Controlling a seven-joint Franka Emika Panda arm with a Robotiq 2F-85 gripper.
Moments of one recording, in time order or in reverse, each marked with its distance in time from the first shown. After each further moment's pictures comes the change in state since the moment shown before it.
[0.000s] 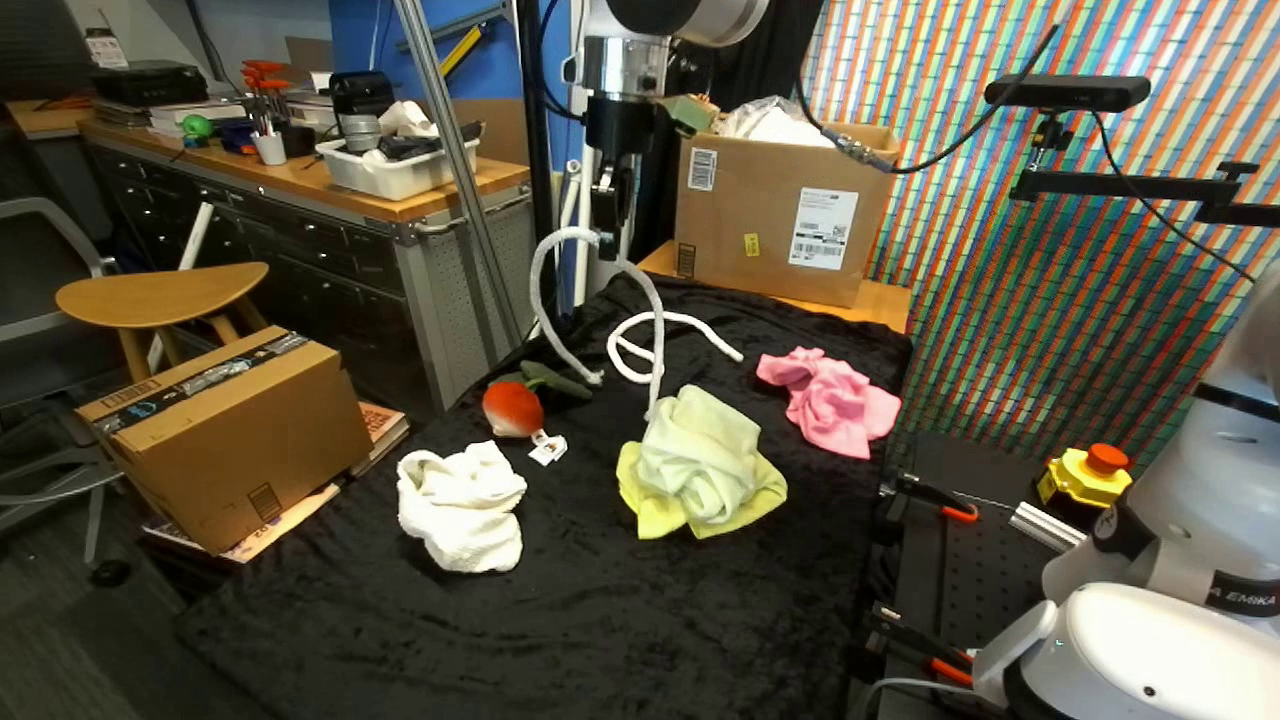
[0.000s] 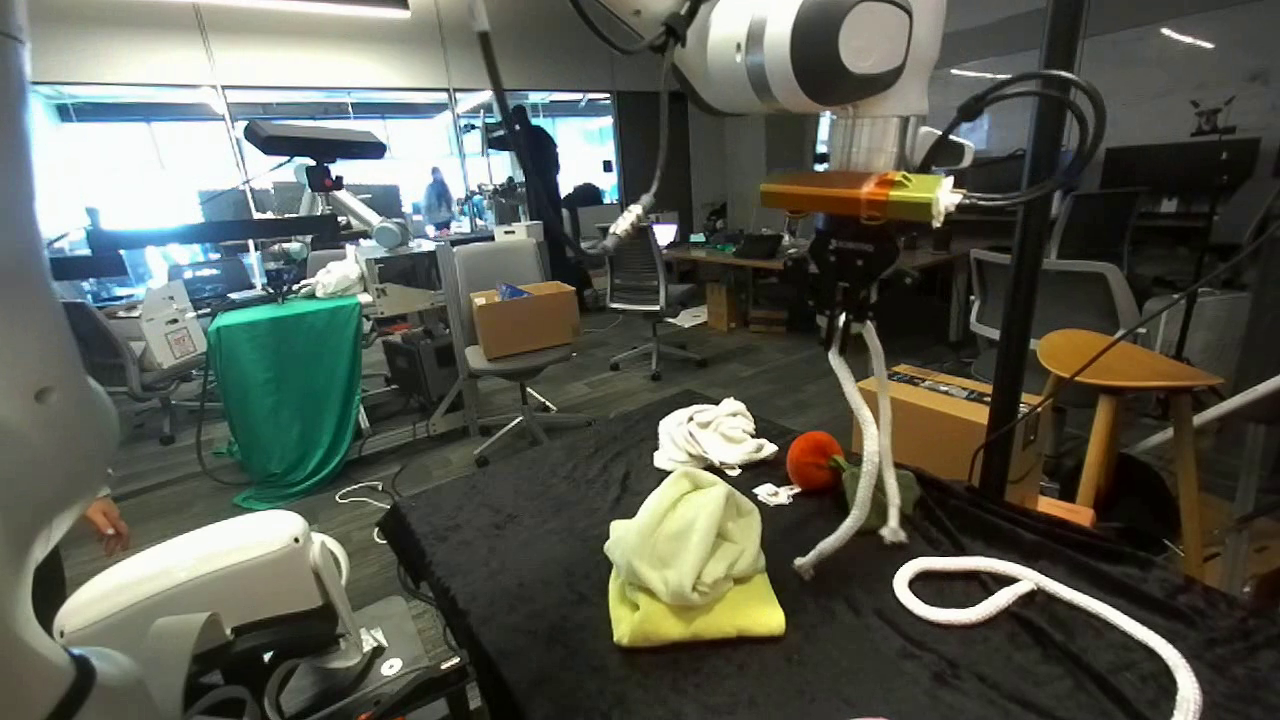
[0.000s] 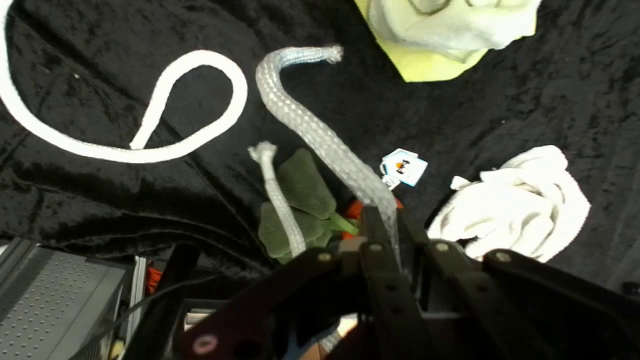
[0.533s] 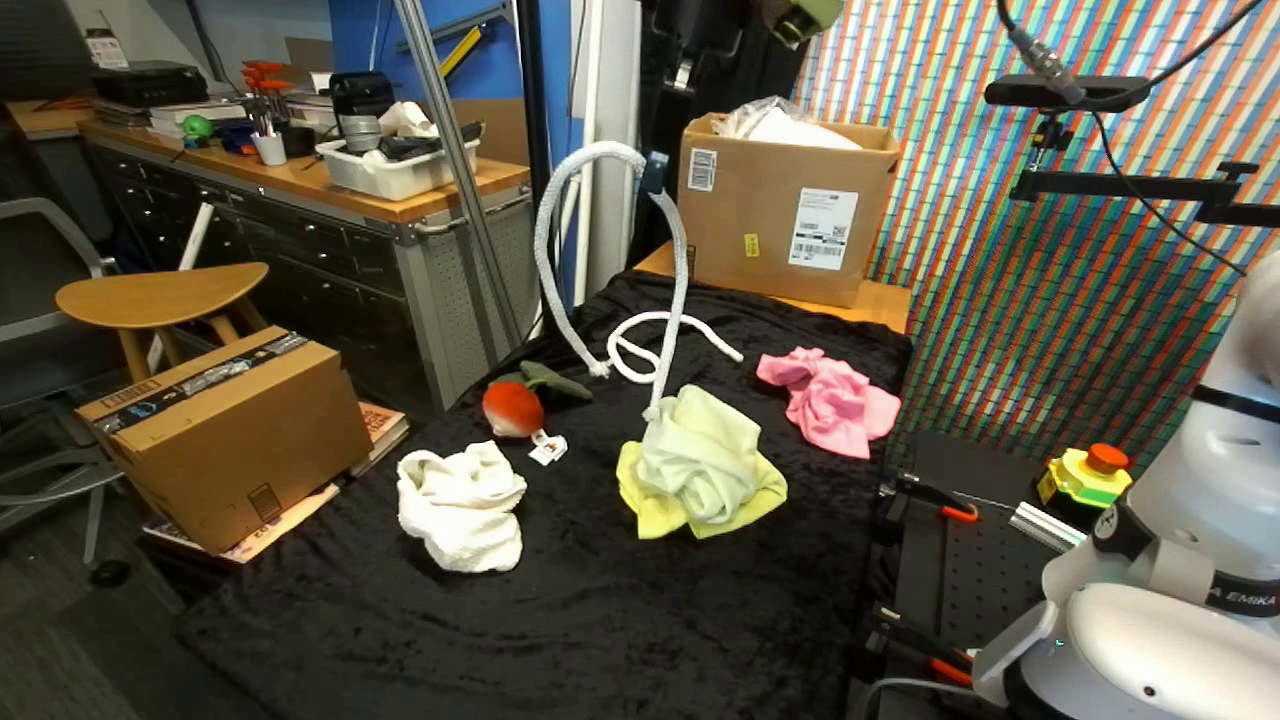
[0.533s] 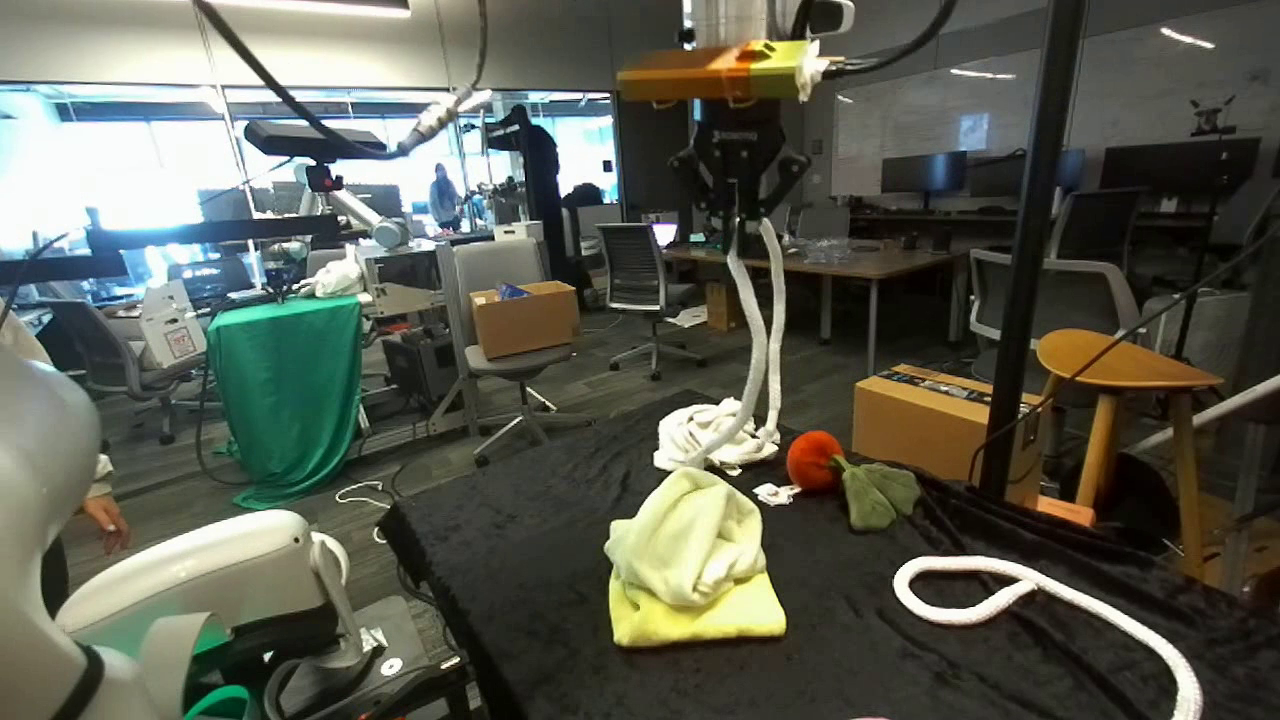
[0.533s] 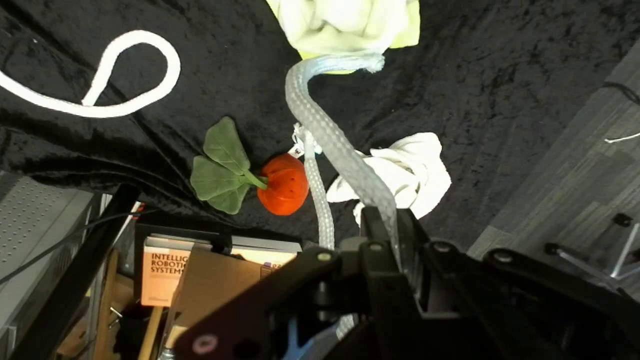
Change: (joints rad) arm 0.084 -0.425 -0.024 -0.288 0.119 0.013 -0.077
